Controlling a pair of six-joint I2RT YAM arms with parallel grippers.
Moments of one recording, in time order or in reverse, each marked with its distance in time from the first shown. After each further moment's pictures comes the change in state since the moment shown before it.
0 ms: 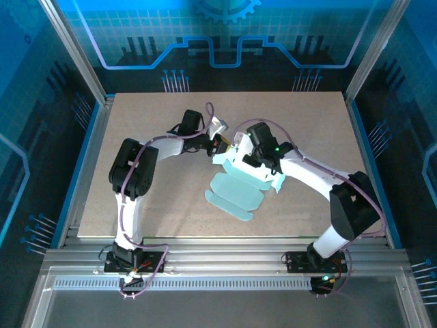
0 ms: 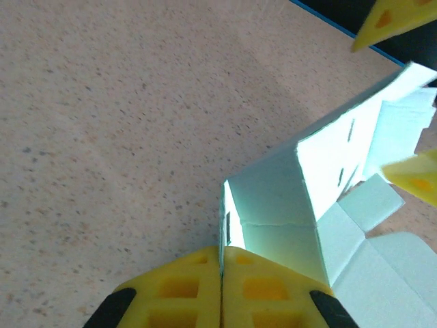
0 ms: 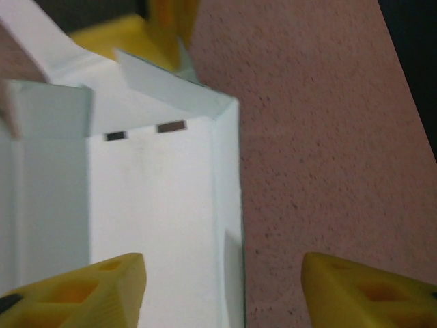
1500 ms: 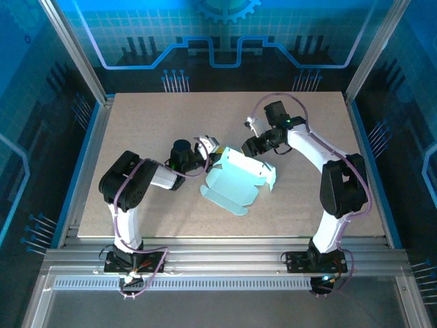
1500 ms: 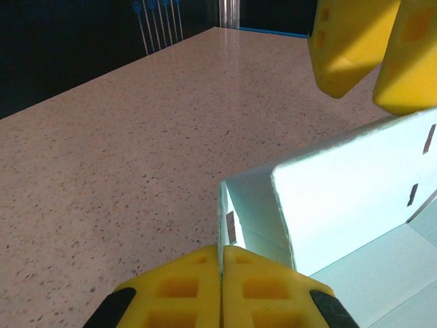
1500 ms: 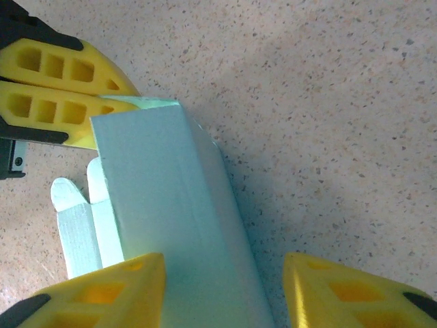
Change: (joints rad) left arm -0.071 -0.165 -0.608 0.925 -0.400 -0.069; right arm -0.217 0.224 0.295 -0.323 -0.623 0.434
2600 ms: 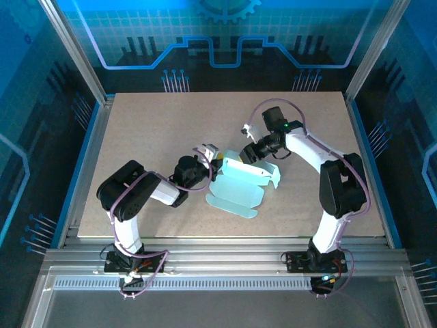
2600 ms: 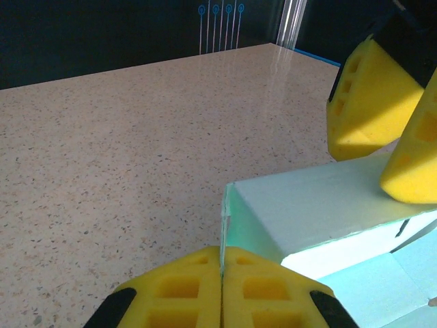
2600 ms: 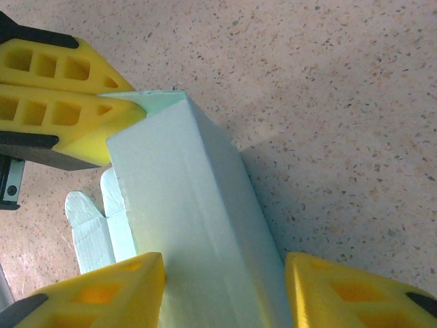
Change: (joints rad) left arm -0.154 -0.084 -0.165 0.135 -0.356 -0.247; right arm 0.011 0.006 -0.053 0.007 -0.093 -0.091
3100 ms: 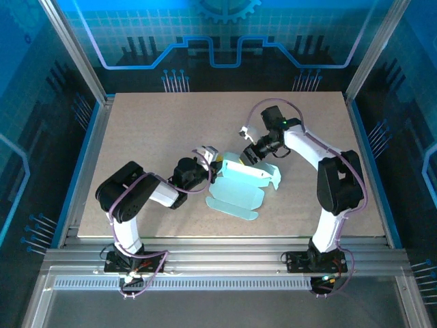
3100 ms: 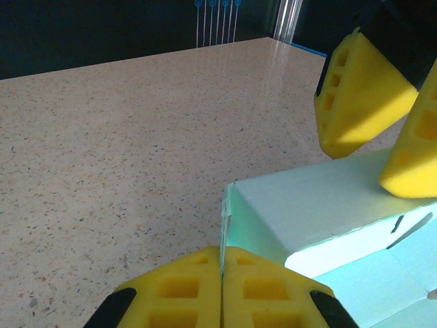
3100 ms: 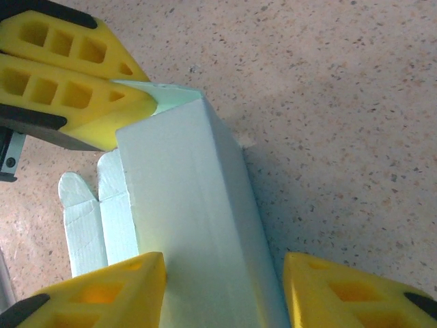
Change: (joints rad) left arm -0.005 -0.015 -0.024 -0.001 0.001 -0.003; right arm -0.003 0.042 0.056 -0.088 -0.033 -0.153
